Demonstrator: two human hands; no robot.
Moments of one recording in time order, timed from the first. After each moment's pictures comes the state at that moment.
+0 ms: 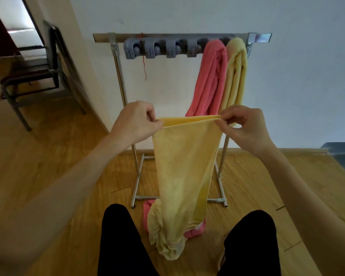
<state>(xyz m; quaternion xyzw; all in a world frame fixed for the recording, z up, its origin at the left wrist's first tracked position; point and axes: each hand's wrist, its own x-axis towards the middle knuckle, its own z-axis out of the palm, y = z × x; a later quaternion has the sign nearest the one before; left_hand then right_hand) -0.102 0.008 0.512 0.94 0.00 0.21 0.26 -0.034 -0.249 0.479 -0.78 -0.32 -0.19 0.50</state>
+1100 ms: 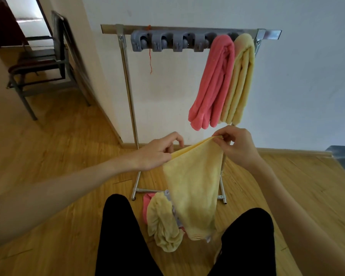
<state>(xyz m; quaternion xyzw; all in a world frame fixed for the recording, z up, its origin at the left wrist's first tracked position) -0.115 -0.008 0.440 0.91 -0.13 -0.08 0.39 -0.039 -0.248 0.428 -0.84 -0.27 -0.12 0.45</state>
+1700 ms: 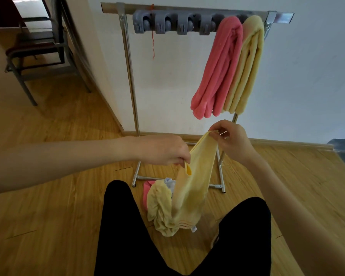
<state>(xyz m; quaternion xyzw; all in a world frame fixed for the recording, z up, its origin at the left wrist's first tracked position) -0.113 -0.023 0.444 0.89 -0.44 -0.04 0.09 -0.043 -0.238 0.411 -0.86 -0.29 -0.06 0.43</state>
